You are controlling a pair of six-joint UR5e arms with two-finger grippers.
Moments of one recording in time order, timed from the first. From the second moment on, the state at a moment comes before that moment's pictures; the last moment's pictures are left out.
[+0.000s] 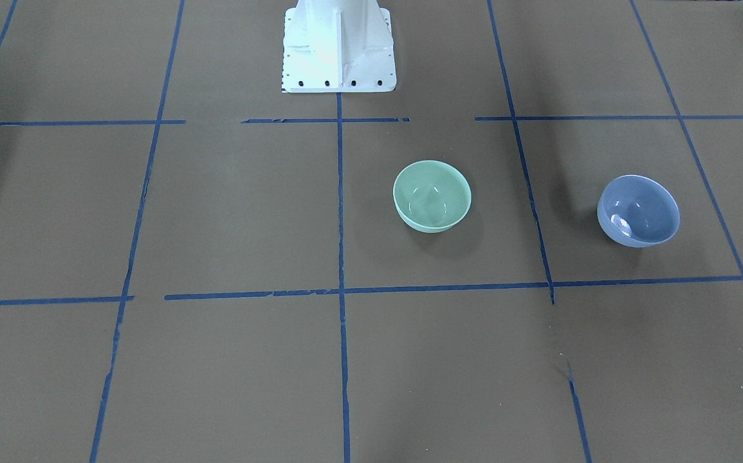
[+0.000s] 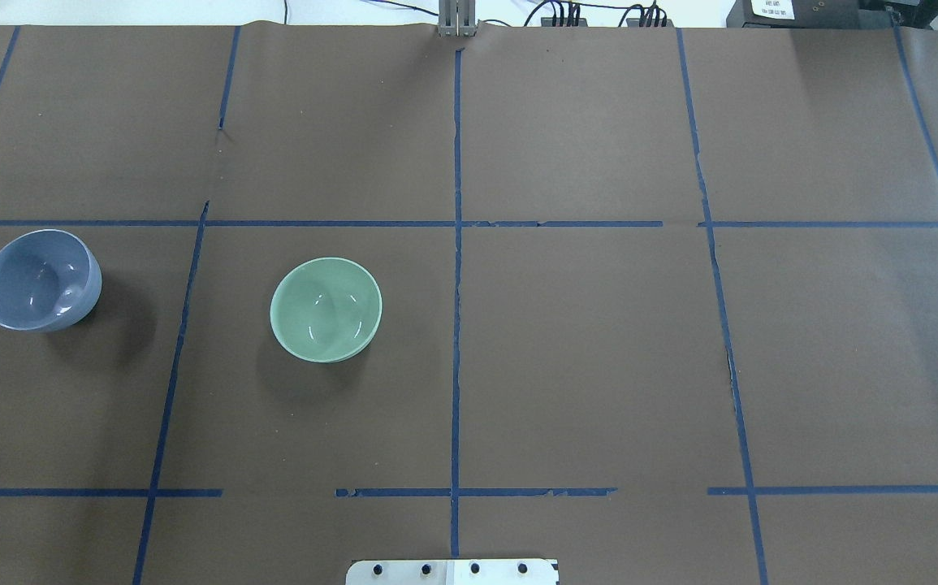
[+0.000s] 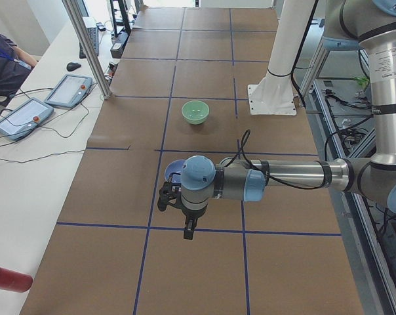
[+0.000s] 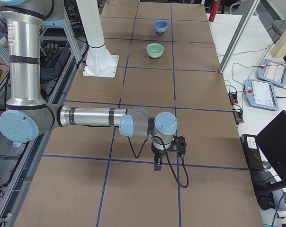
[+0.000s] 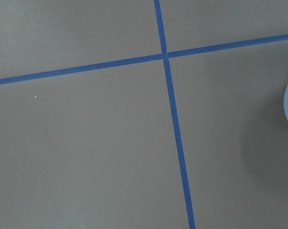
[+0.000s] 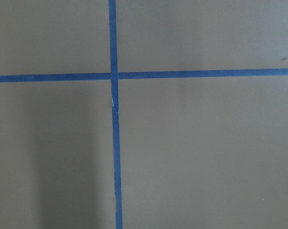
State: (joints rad) left arm -1.62 -1.35 -1.79 -1.65 -2.35 0.13; right arm 1.58 -1.62 1.64 -1.63 2.28 0.02
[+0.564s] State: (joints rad) left arm -1.62 -1.36 -1.78 -1.65 -2.35 0.12; right arm 1.58 -1.62 1.64 -1.63 2.28 0.02
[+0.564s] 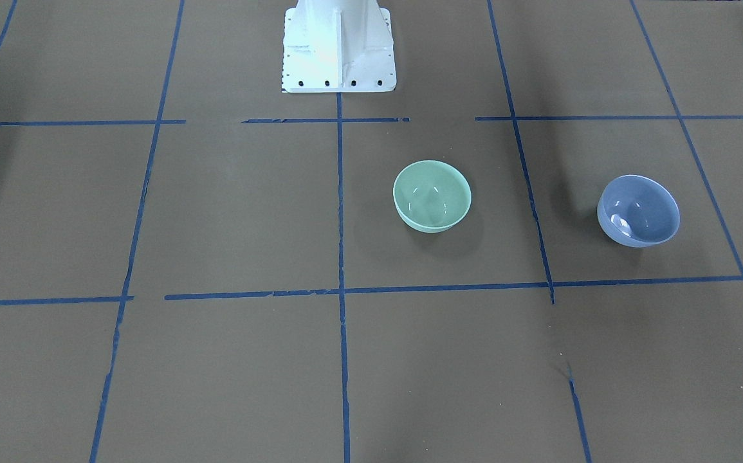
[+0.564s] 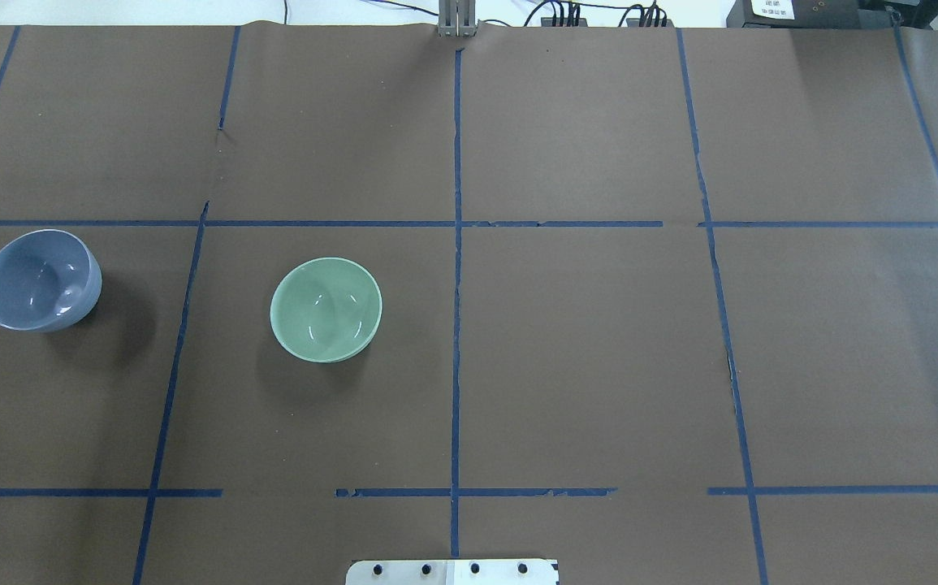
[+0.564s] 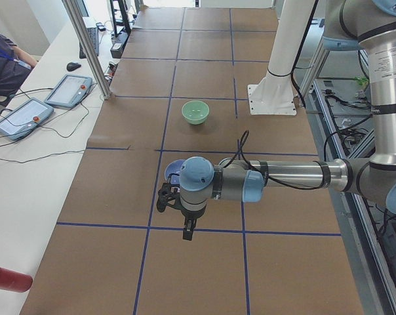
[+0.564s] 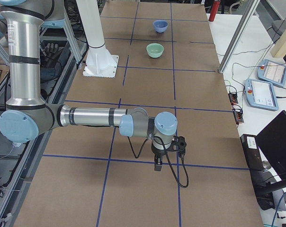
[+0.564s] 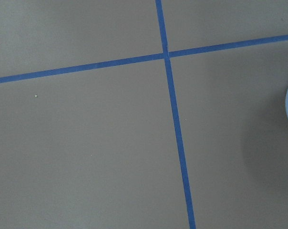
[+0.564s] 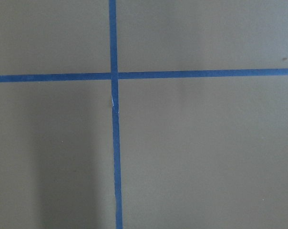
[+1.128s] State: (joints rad) left arm -1.58 -1.37 -1.75 -1.79 -2.35 0.00; right arm 1.58 -1.62 1.64 -1.63 2.28 0.02
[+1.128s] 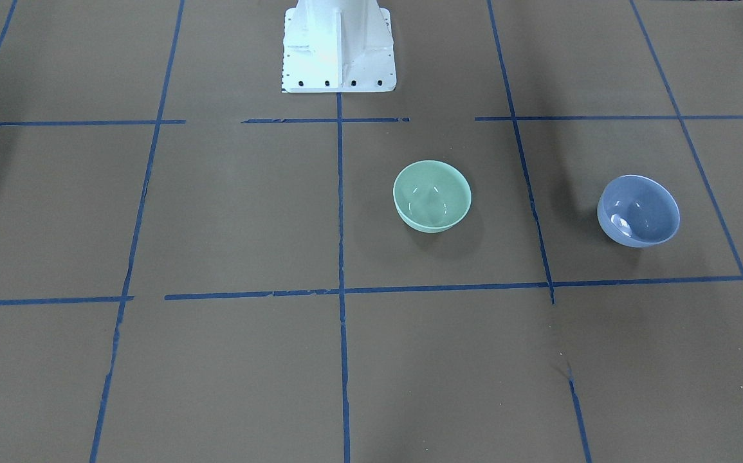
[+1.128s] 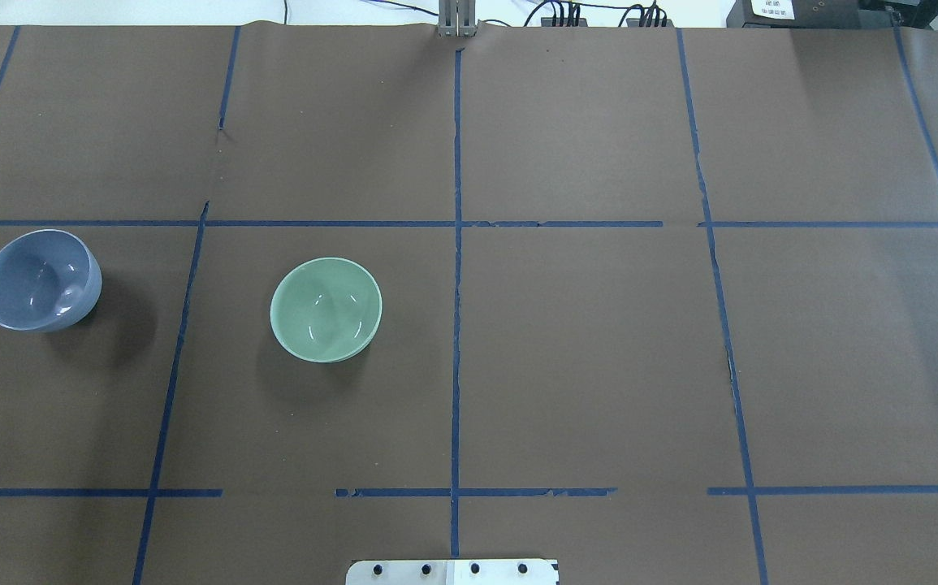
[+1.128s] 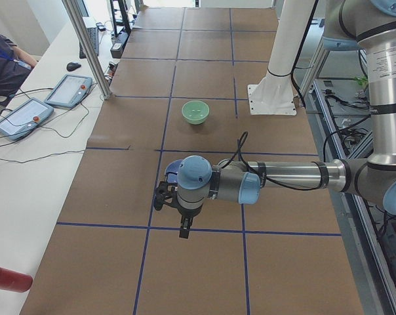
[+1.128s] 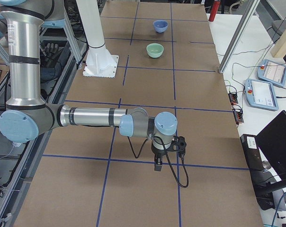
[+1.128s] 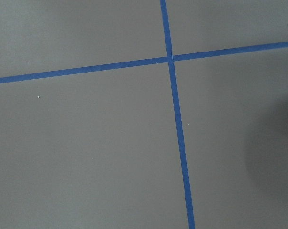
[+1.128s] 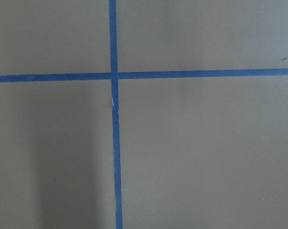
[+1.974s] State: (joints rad) left arm -1.20 -1.48 -1.66 -2.11 -2.23 -0.62; right arm 1.58 -1.62 1.64 -1.63 2.28 0.02
